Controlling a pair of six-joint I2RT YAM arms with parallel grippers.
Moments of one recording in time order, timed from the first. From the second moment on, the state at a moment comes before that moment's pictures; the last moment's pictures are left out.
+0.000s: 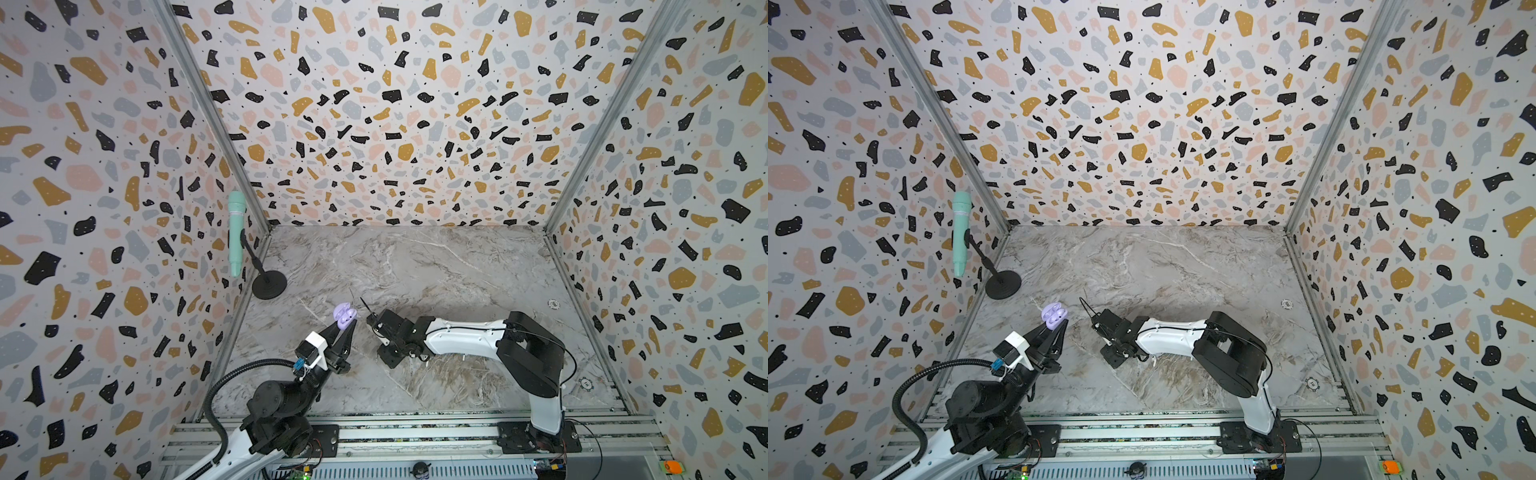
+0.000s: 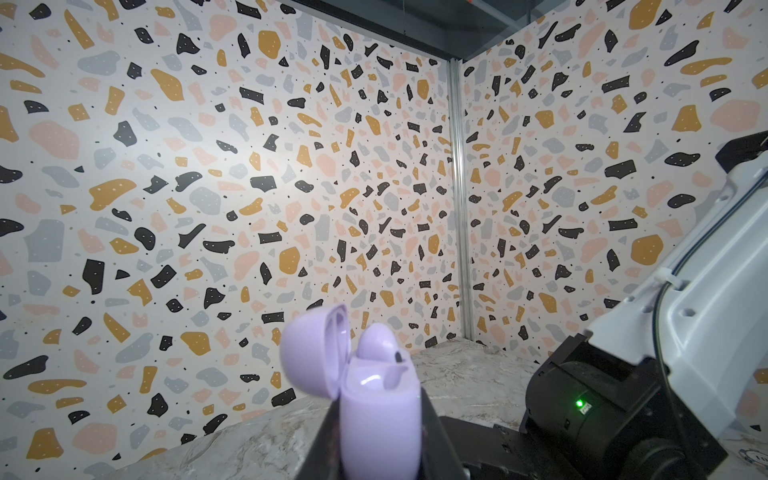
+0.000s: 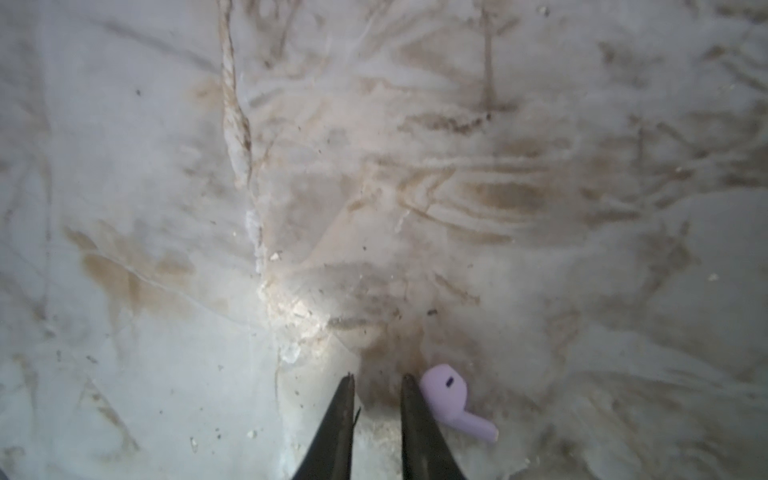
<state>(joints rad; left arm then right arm) -0.90 0.14 0.16 0.41 -0.25 0.17 1.08 1.95 1.28 -0.41 0.00 0.25</state>
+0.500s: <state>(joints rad) -0.90 0.12 0.16 0.40 -0.25 0.18 1.04 1.90 1.28 -0.36 -0.04 0.14</state>
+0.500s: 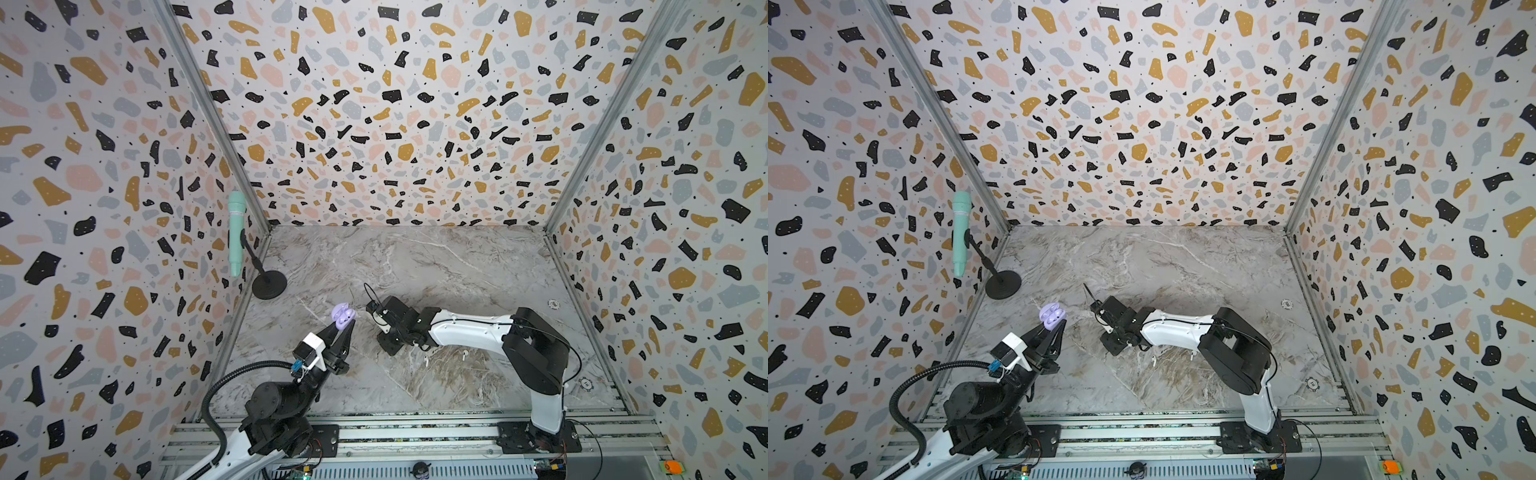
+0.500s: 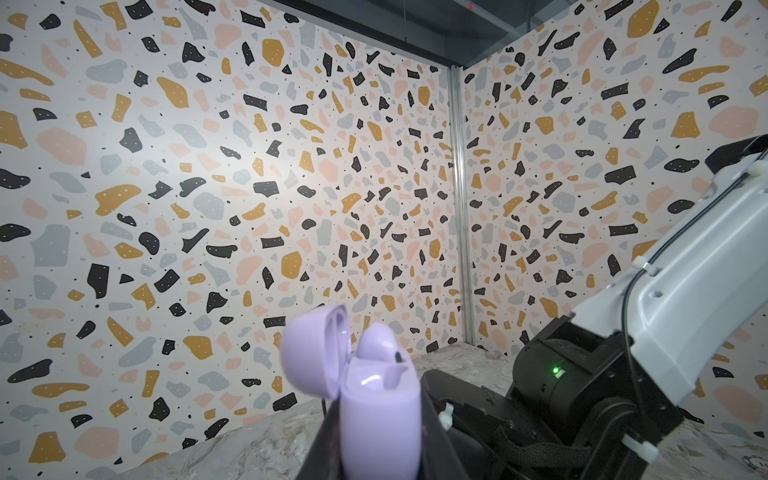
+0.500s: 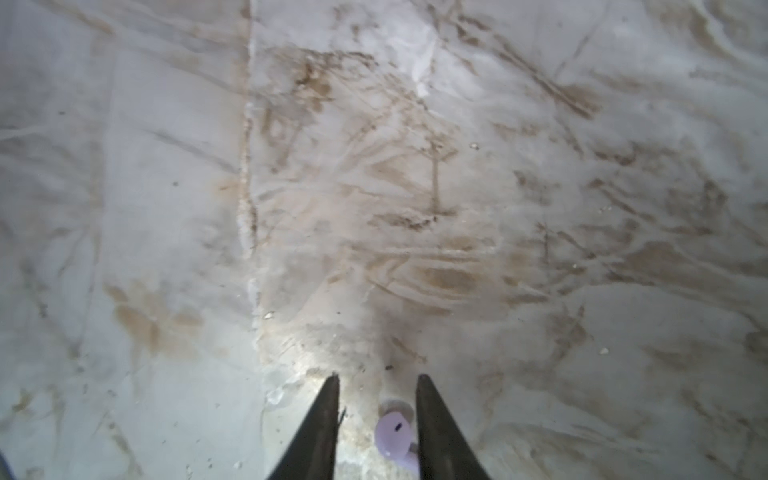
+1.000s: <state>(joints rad) -0.90 0.12 0.16 0.40 -0.25 0.18 1.06 1.89 1.26 -0.44 0.07 0.04</state>
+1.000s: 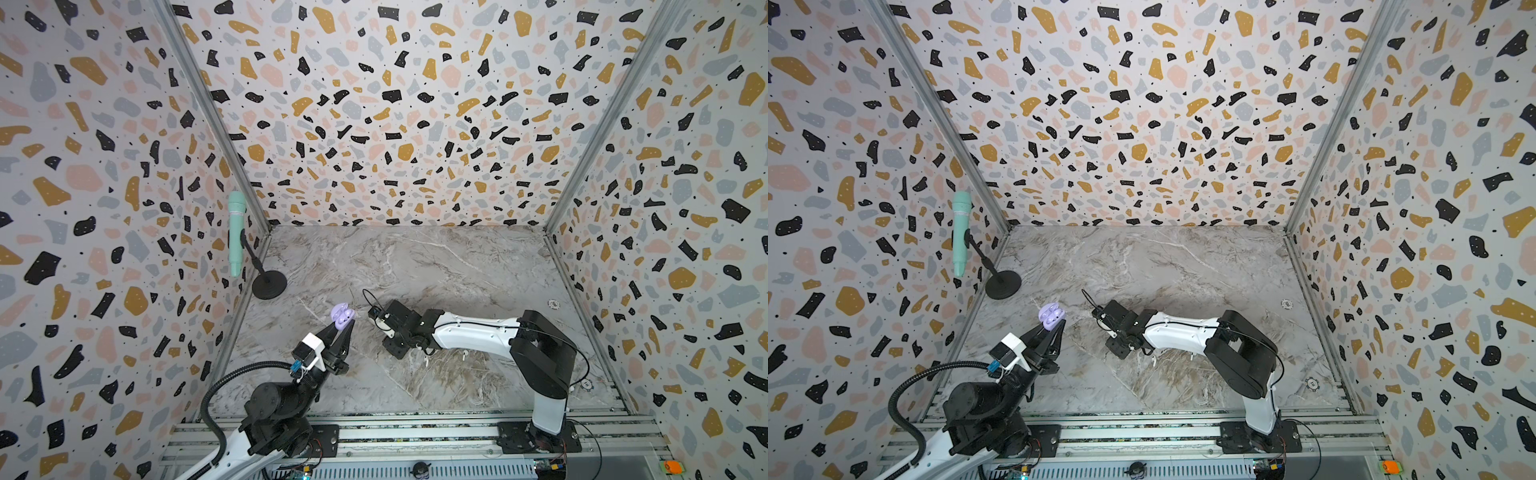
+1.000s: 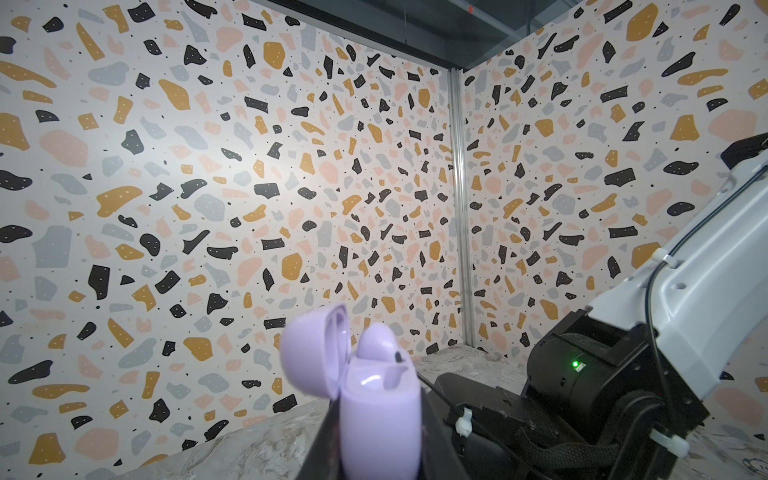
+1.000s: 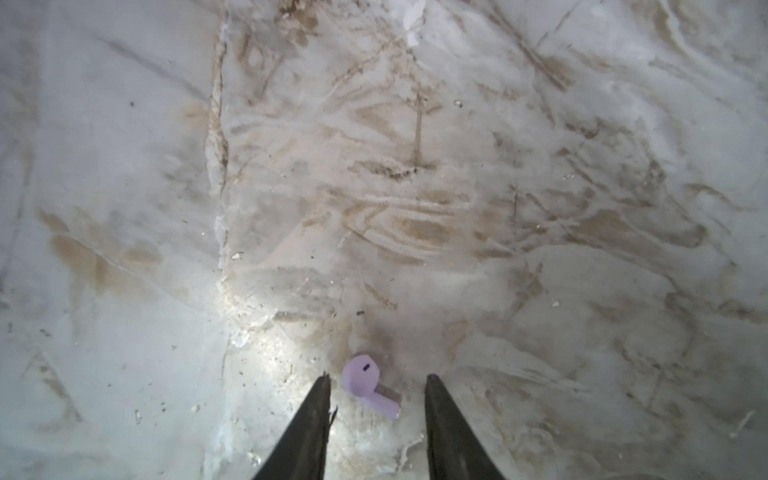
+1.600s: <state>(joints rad) -0.90 0.12 0.16 0.40 -0.25 0.18 1.07 1.95 1.26 -0.45 0.08 0.04</state>
